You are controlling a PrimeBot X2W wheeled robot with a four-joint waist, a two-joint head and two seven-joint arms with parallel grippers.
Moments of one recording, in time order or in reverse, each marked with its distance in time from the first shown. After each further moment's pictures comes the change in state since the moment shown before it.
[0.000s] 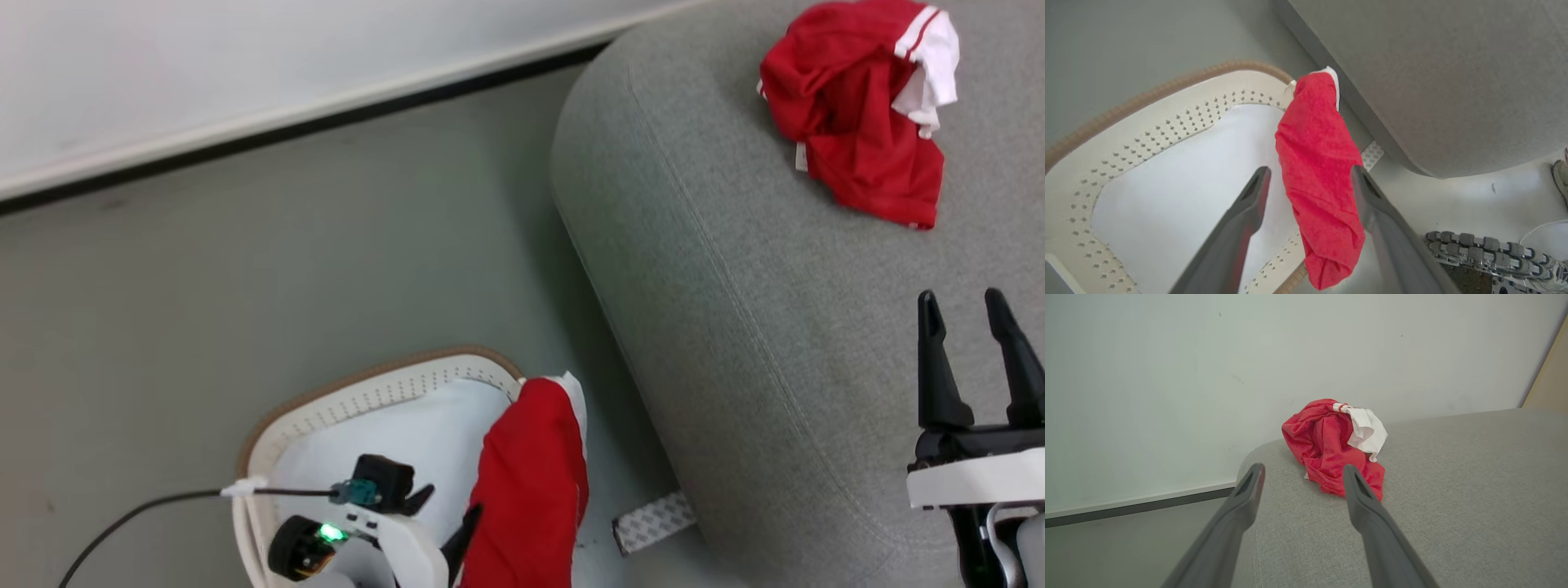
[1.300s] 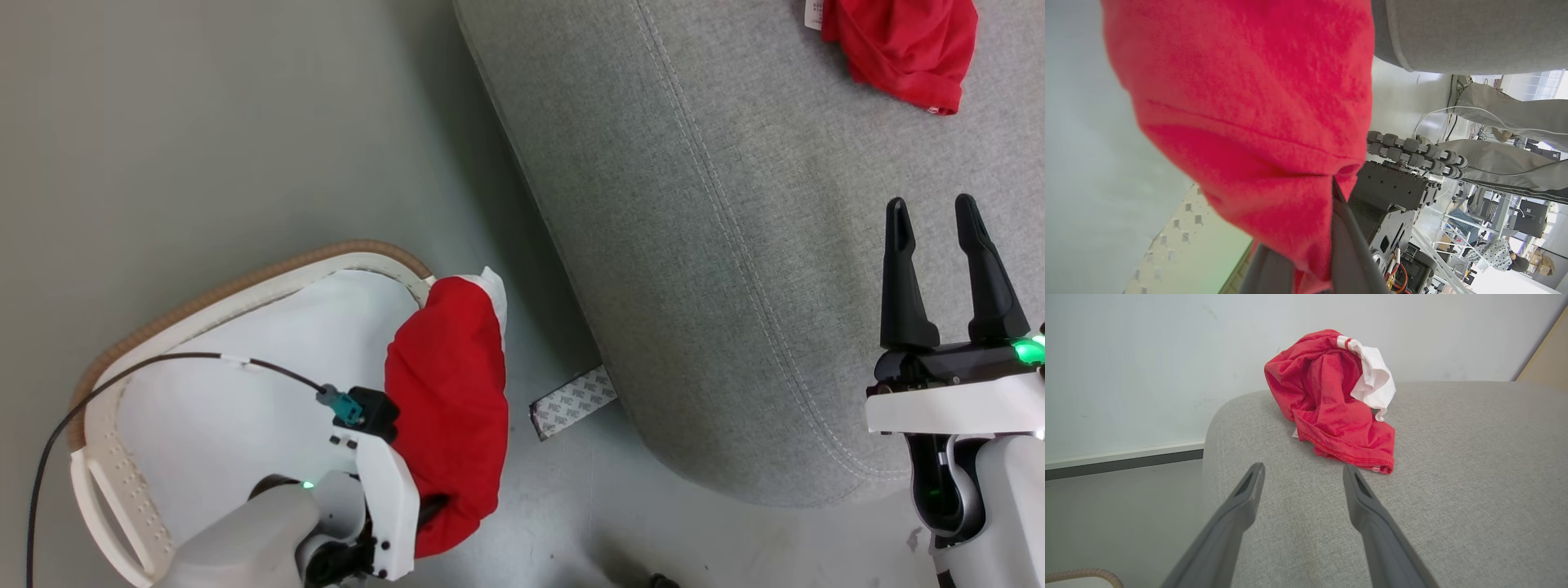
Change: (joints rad) left arm -0.330 0.200 -0.577 0.021 -0.718 0.000 0.339; right arm -0.154 0.090 0.021 -0.024 -0.015 0.000 0.000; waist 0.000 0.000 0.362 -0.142
